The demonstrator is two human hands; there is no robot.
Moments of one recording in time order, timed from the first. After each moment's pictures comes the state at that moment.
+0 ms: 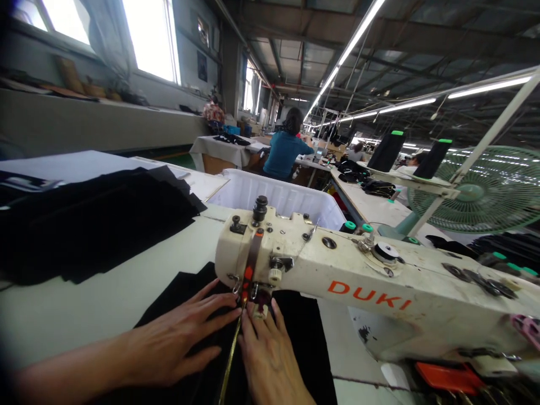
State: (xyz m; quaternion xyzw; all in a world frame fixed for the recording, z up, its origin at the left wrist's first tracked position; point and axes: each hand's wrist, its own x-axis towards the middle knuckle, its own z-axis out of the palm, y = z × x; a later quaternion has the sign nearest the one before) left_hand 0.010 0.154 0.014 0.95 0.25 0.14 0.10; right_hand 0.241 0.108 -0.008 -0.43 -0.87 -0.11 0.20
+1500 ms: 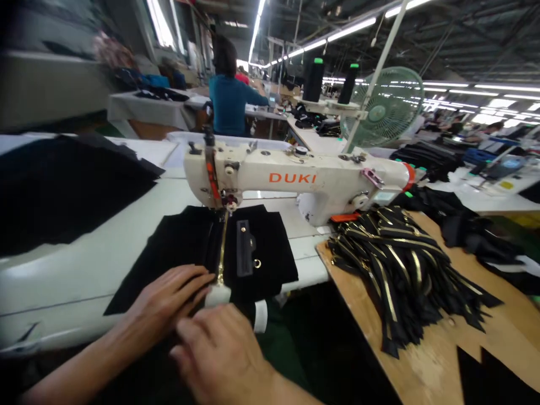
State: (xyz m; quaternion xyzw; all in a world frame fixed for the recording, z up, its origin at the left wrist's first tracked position) left_hand -0.003 0.029 -0.002 0.93 0.25 0.27 0.00; right_hand 0.171 -0.080 0.015 -0.48 -0.82 0.07 0.31
